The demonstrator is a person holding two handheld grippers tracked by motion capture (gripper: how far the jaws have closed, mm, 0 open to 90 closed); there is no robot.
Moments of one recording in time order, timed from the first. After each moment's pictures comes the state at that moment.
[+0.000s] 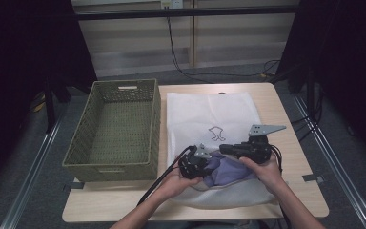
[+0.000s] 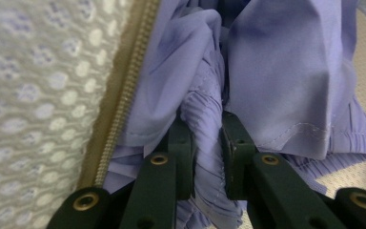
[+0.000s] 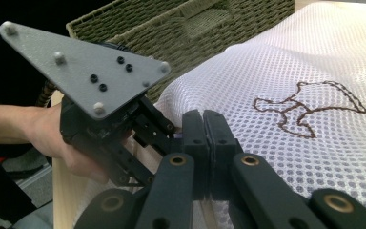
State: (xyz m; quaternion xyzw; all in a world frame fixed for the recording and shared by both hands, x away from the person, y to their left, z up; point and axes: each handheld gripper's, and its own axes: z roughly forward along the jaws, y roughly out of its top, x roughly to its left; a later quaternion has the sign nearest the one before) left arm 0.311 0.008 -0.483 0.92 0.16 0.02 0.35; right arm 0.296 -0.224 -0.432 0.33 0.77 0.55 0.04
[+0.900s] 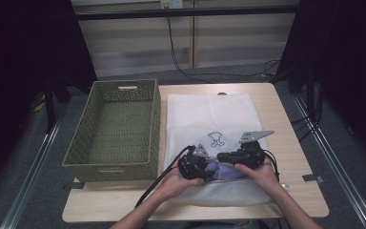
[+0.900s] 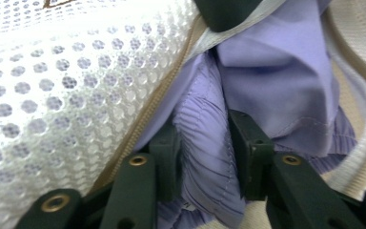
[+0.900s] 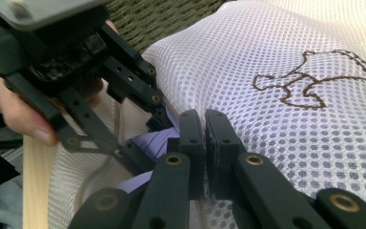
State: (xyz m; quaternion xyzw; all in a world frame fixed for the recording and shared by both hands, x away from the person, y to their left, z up) left arm 0.312 0.011 -0.484 0.91 0.17 0.00 0.37; right arm 0.300 -0.216 -0.464 0.34 0.81 0.48 0.03
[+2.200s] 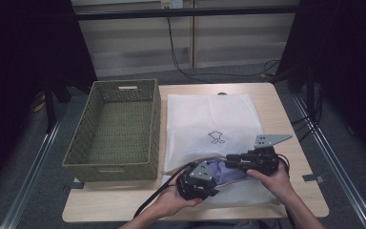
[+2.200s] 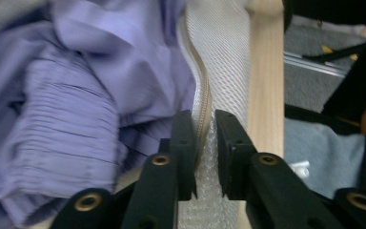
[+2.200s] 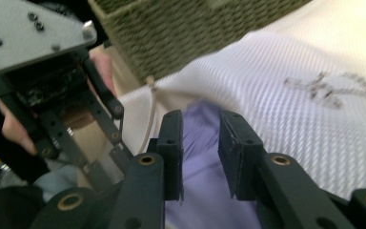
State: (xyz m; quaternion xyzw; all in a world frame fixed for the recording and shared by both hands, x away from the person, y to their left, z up) left arm 0.251 0.019 -0.467 0.91 0.09 -0.03 0.40; right arm 0.267 -0.235 -0.436 0.31 0.79 0.52 0.02
